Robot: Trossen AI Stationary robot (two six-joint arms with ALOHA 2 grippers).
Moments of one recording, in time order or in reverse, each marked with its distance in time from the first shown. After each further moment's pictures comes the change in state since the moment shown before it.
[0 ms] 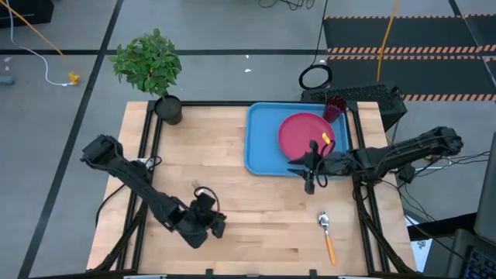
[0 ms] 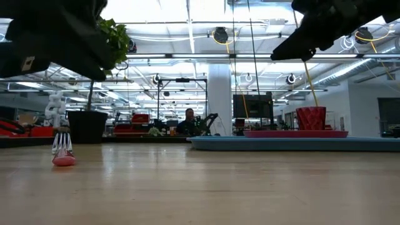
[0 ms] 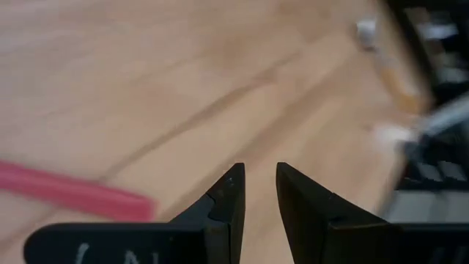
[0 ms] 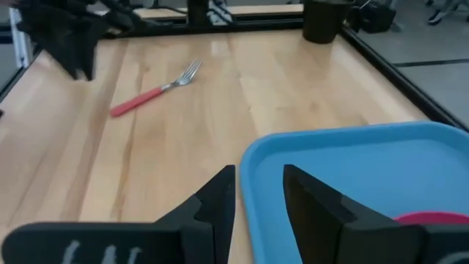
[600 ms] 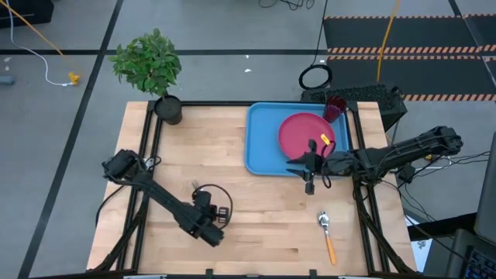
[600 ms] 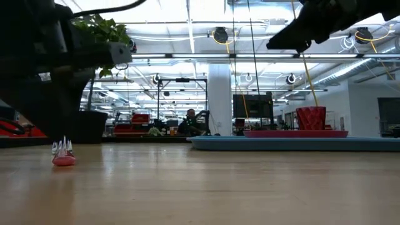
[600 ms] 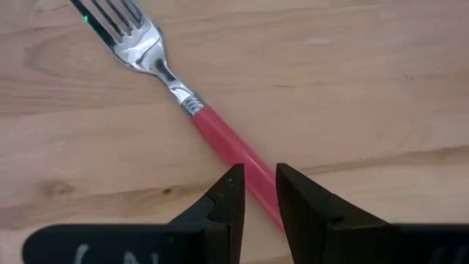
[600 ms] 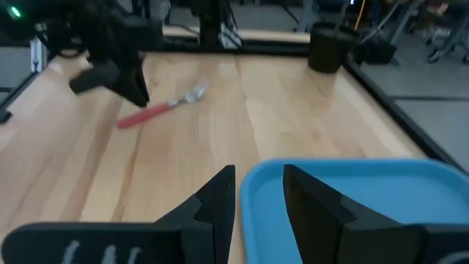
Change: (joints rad) left arm 0.080 0.283 0.264 -0.646 0.200 -0.524; right arm 0.015 0.000 0.000 0.084 0.004 -0.108
